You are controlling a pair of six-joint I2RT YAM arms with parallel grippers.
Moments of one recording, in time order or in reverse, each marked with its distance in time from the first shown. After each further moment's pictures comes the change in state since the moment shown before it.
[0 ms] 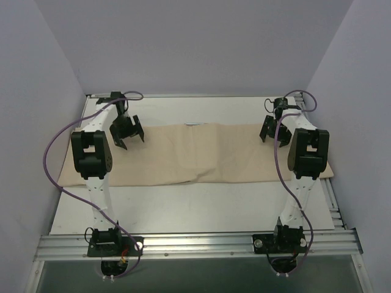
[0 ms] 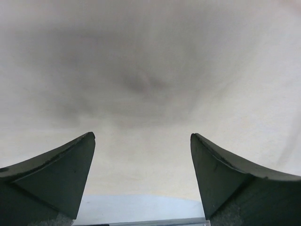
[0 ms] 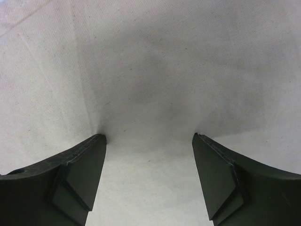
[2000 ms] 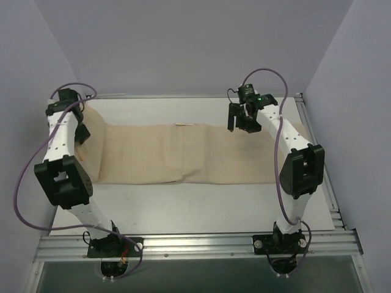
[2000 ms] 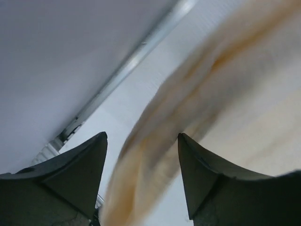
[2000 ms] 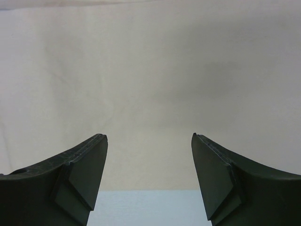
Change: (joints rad) left arm 0.225 -0.411 -0.153 0.035 -0.595 0.101; right arm 0.362 -0.282 0.090 -0.175 -0.014 0.034
